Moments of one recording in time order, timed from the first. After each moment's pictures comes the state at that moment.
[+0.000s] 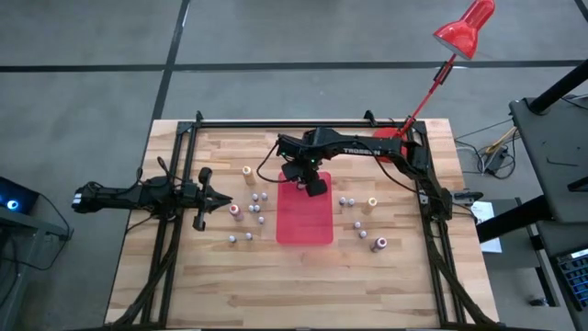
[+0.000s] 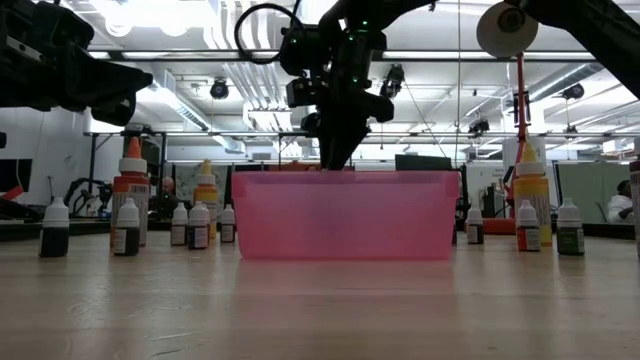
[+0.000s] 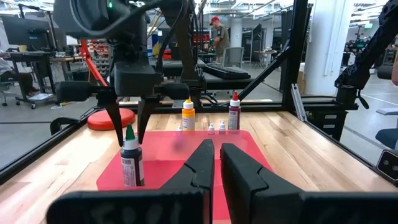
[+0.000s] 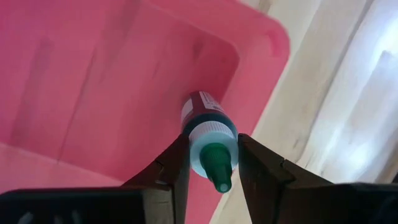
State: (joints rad) left arm -0.06 0.00 0.01 0.02 -0.02 0.00; right arm -0.22 2.16 1.94 -1.12 -0.03 -0.61
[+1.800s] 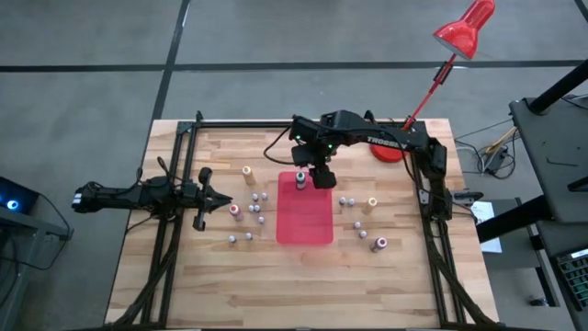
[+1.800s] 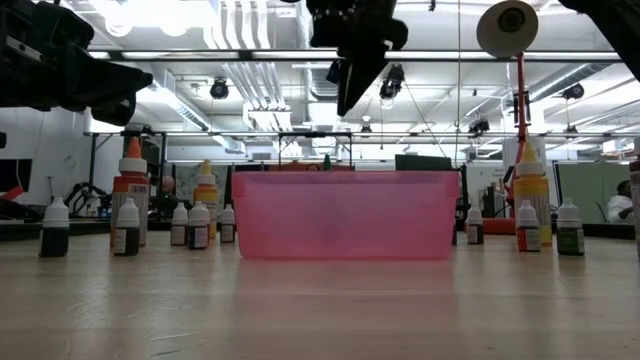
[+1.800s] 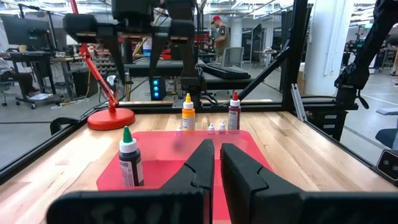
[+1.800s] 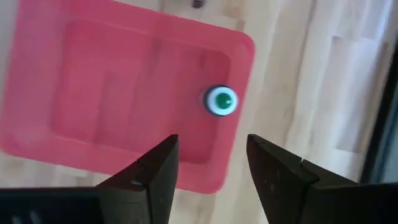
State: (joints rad) left arm -0.06 0.00 0.01 0.02 -0.02 0.00; right arm -0.23 2.00 2.04 -1.30 -0.12 -0.41
